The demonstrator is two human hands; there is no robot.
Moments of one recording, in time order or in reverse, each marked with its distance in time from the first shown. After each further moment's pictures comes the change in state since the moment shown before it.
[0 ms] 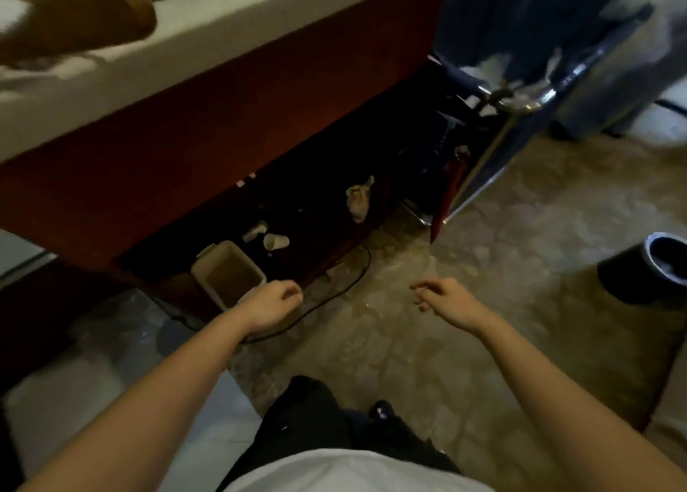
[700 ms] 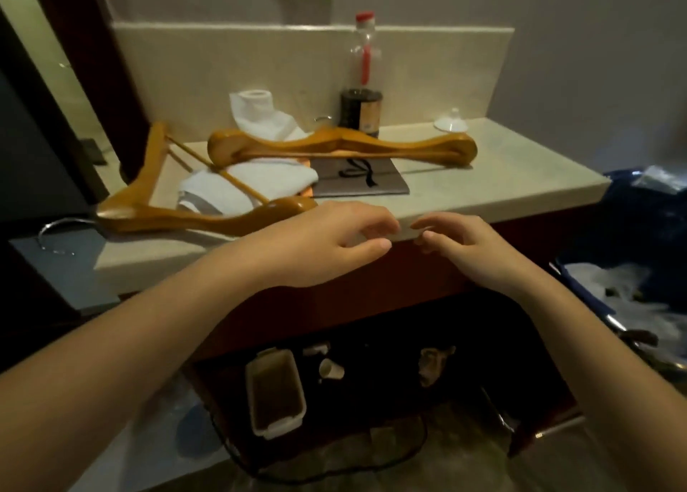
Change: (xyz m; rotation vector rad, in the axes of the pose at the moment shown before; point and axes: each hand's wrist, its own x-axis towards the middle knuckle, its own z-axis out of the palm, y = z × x) left_hand -0.105 0.158 -0.259 0.255 0.638 0.404; right_hand 0.075 -0.334 -0.122 -0.246 -0.001 -0.888
